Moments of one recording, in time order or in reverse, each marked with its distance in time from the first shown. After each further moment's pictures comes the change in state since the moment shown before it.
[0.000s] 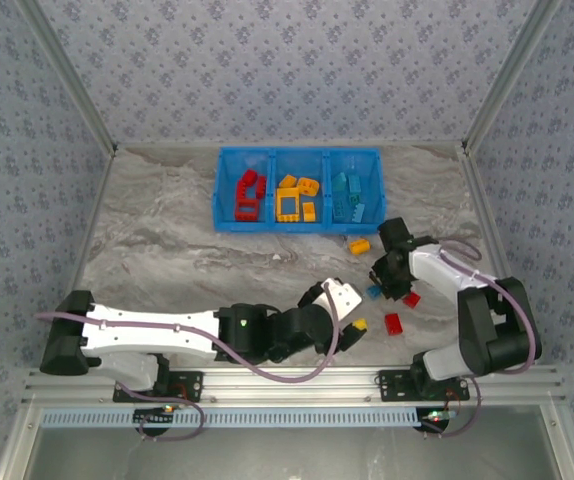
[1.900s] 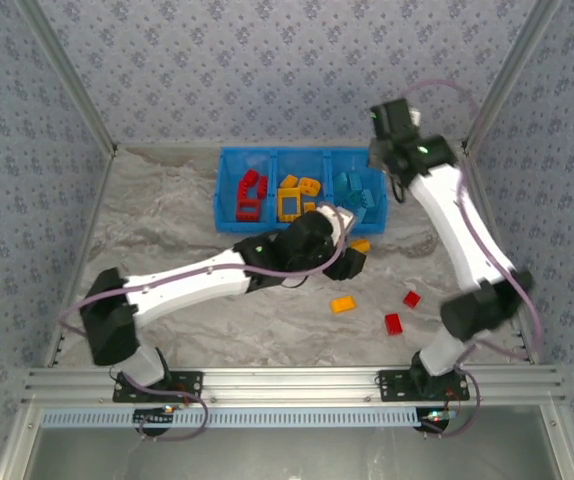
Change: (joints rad) left arm 0.457 0.259 0.210 0.011 0.500 -0.120; right arm 0.066 0.163 1.052 -0.332 0.414 -0.784
